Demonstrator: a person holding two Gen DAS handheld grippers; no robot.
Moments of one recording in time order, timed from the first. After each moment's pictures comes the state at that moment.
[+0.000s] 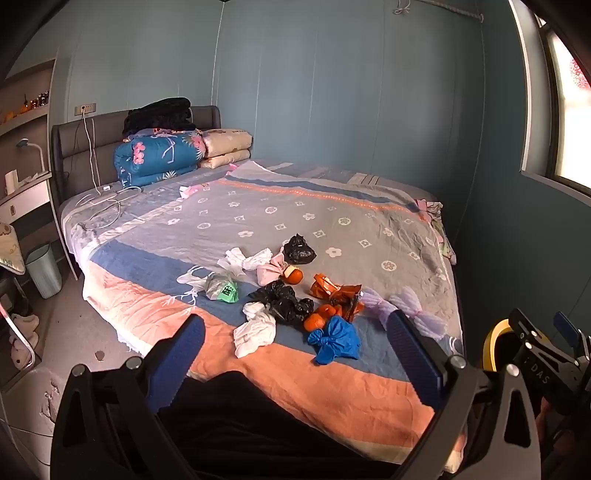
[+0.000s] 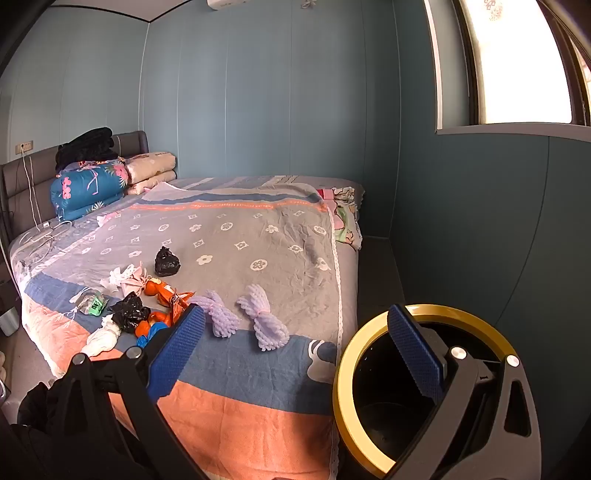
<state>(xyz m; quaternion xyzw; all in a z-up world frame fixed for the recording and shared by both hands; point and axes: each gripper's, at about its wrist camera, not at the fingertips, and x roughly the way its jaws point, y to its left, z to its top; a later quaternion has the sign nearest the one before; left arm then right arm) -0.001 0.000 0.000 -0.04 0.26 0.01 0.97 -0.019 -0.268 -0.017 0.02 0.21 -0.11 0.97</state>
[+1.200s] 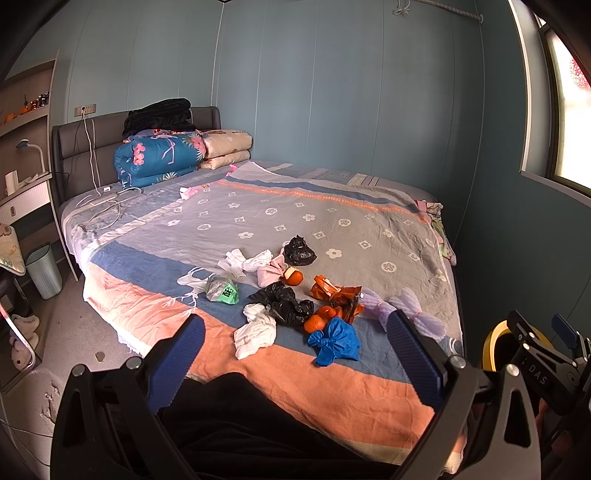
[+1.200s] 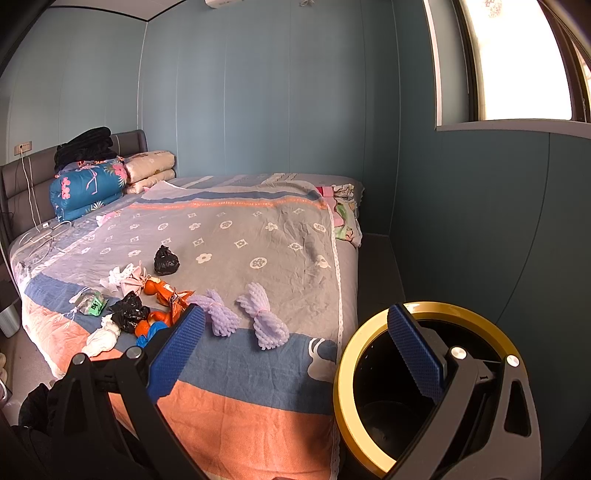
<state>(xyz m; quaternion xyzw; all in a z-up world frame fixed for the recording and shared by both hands) 0.000 -0.003 0.003 -0.04 0.25 0.01 0.97 -0.018 -0.266 -0.019 0.02 0.21 -0.11 0.97</state>
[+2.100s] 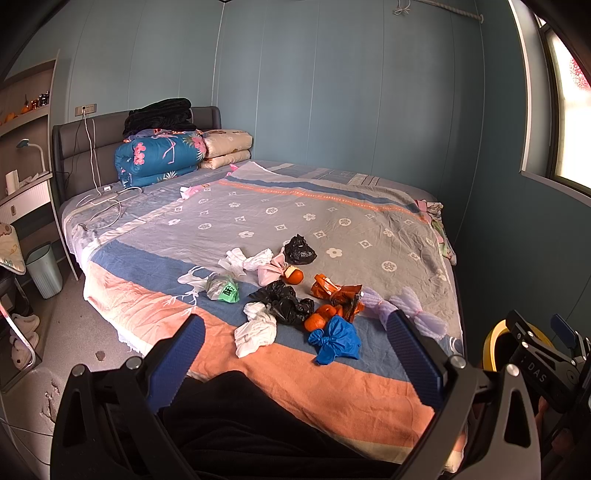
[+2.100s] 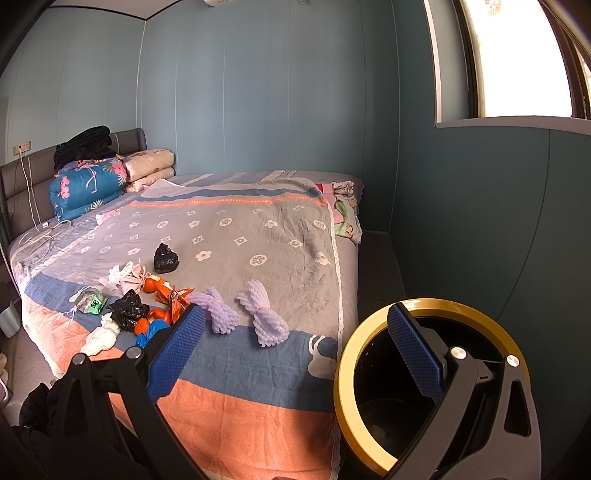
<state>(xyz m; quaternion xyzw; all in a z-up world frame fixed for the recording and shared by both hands) 0.000 -0.003 0.003 -0.04 0.26 0.01 0.97 -0.018 -0.266 -0.021 0.03 0.22 -0.11 0.97</state>
